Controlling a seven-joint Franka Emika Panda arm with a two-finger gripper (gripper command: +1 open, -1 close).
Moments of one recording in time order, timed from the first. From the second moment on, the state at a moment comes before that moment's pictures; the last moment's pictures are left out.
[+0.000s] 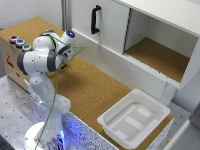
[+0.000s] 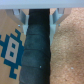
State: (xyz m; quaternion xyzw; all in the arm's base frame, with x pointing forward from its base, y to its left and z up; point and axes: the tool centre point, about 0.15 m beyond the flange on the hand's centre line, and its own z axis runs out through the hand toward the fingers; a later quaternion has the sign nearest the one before) arm 0.342 0.312 0.297 -0.97 -0.03 0.00 0.24
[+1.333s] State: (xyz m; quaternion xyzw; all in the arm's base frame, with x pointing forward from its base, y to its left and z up) arm 0.336 0.134 0.292 -0.98 0.02 0.00 0.21
